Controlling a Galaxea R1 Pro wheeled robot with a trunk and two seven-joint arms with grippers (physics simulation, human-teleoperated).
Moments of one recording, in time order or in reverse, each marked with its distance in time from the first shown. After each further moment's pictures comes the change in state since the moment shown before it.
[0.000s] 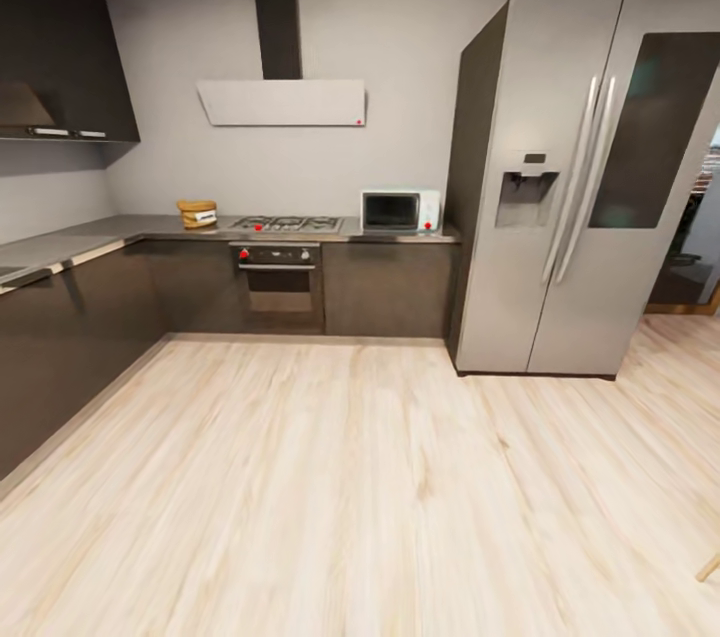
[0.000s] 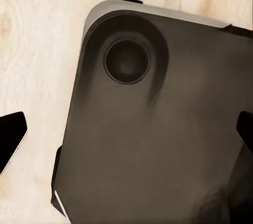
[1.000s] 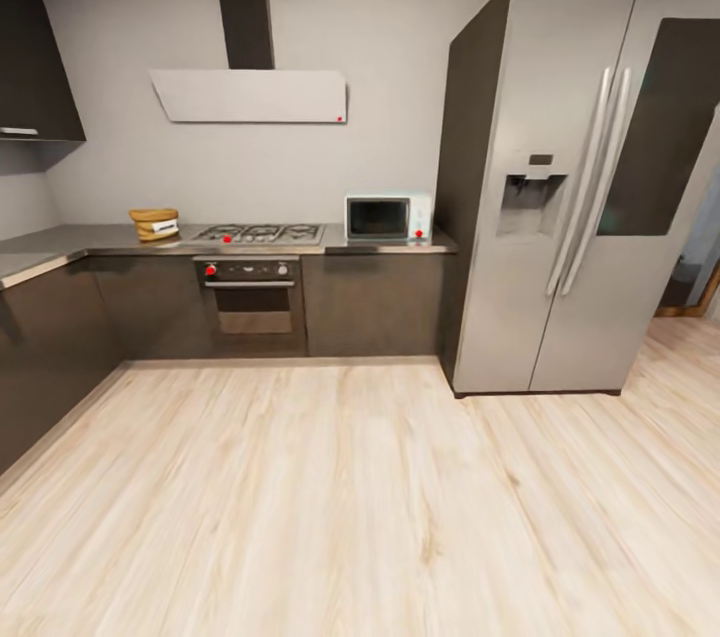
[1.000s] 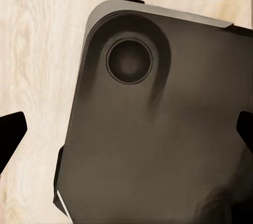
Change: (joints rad) left arm 0.000 0.003 -0.004 0.000 0.000 0.002 0.000; right arm 0.000 -0.001 -0.001 0.000 -0.009 -0.009 0.000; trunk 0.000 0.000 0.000
